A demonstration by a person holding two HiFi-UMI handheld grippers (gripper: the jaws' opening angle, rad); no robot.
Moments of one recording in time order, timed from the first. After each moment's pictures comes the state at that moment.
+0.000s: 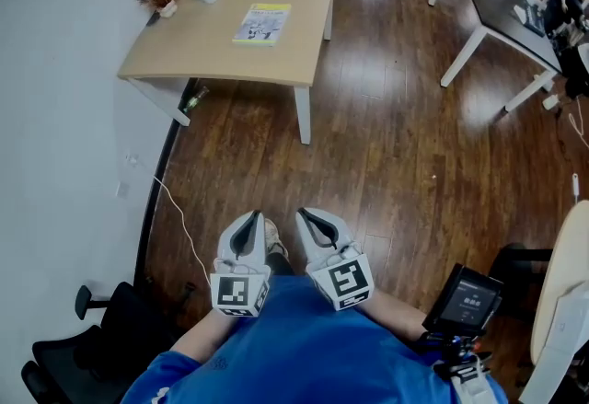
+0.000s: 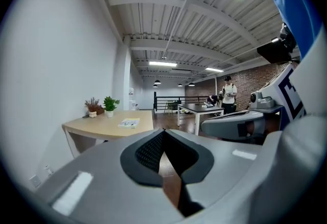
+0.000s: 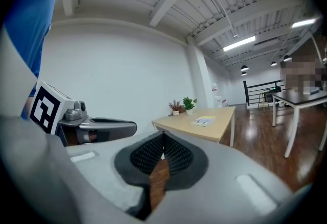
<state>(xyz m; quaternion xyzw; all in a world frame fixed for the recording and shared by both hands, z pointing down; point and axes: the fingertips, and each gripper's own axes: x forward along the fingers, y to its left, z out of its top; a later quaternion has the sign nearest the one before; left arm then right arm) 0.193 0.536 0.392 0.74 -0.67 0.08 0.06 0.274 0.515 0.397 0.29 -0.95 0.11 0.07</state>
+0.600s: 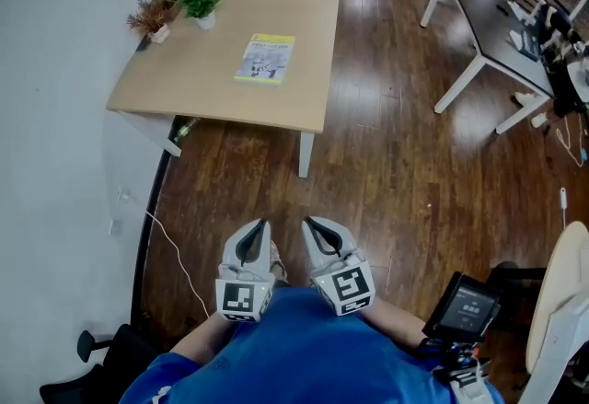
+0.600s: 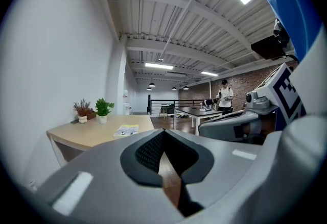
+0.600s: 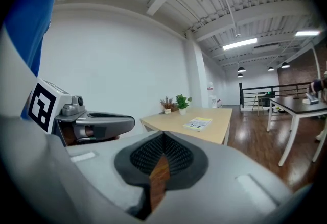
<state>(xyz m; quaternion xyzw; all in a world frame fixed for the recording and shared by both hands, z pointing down) 0.111 0.417 0.392 0.77 -0.63 0.07 0.04 0.193 0.397 0.402 0.33 -0.93 0.09 0.10</state>
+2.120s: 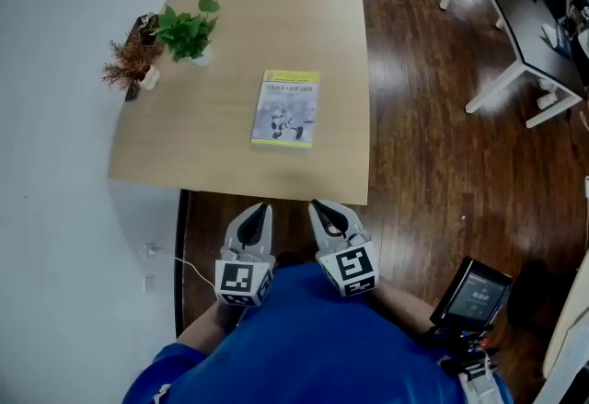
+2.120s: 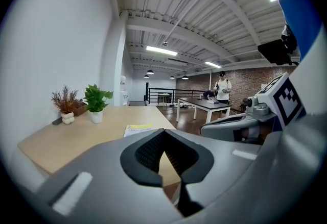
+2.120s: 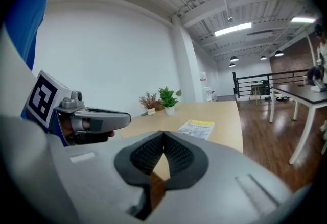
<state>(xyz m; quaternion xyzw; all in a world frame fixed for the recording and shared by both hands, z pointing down) -0.050 0.103 0.430 0.78 -0.60 0.11 0.11 0.041 0.088 0.451 0.36 -0.92 0.14 0.12</state>
